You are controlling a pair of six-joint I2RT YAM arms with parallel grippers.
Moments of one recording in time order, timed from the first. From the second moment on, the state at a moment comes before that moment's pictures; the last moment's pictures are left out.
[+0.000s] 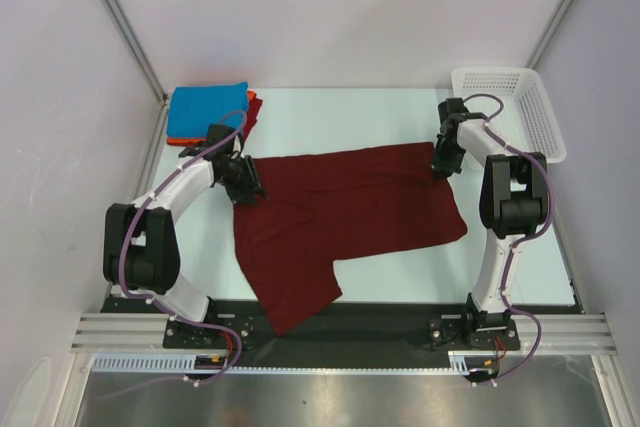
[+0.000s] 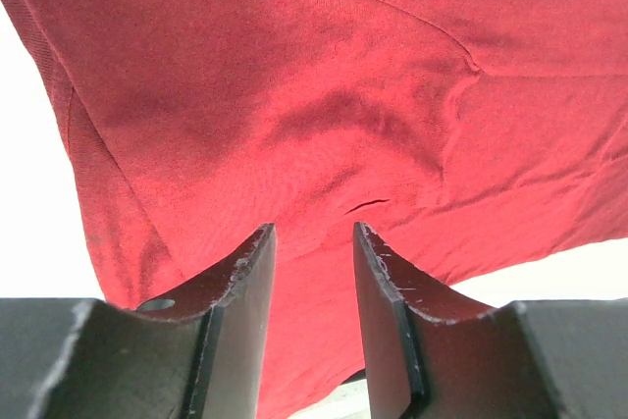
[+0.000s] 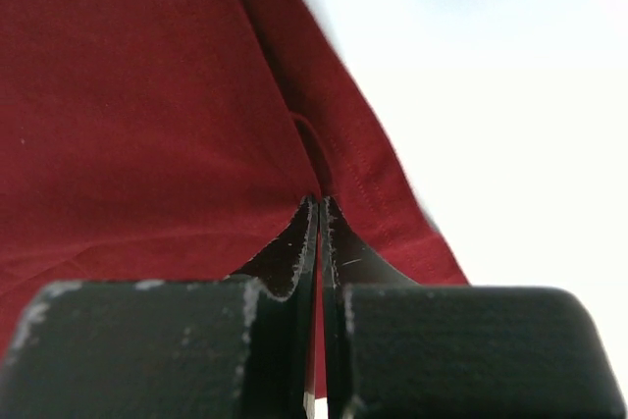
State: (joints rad) left arm -0.14 1.59 1.11 -0.68 0.24 -0.54; right arm 0.08 2.04 1.55 -0.79 0.12 0.42
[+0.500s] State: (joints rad) left arm -0.15 1.56 1.08 -0.70 0.24 -0.54; right arm 0.09 2.04 1.58 -0.81 0.15 0.37
